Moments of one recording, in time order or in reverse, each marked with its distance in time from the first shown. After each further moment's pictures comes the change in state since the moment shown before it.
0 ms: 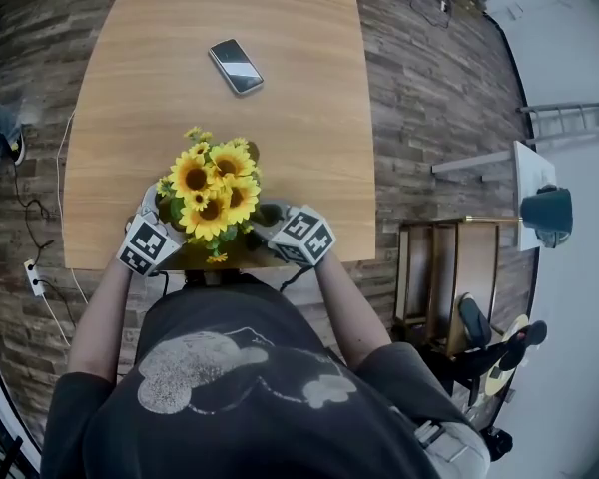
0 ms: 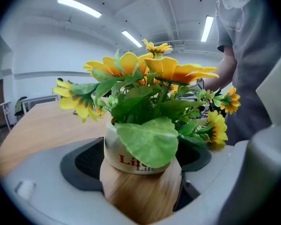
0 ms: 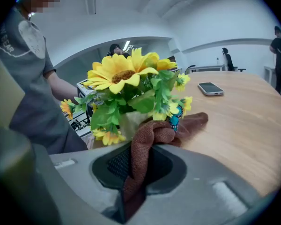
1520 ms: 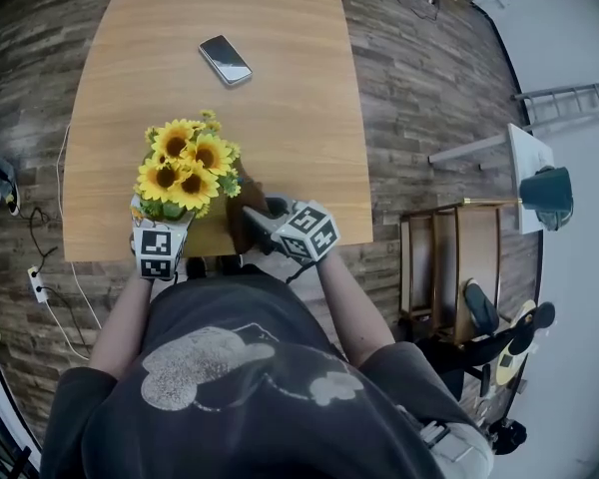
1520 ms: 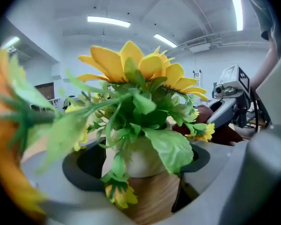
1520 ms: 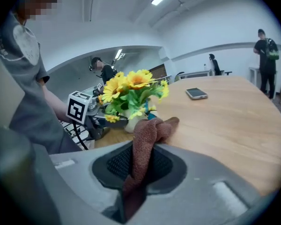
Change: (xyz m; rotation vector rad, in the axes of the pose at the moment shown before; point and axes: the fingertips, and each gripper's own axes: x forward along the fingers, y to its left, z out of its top) left arm -0.025 0.028 -0.002 -0.187 -0.023 0.497; right arm -0.033 -0.001 -0.008 0.073 -0.094 -0.097
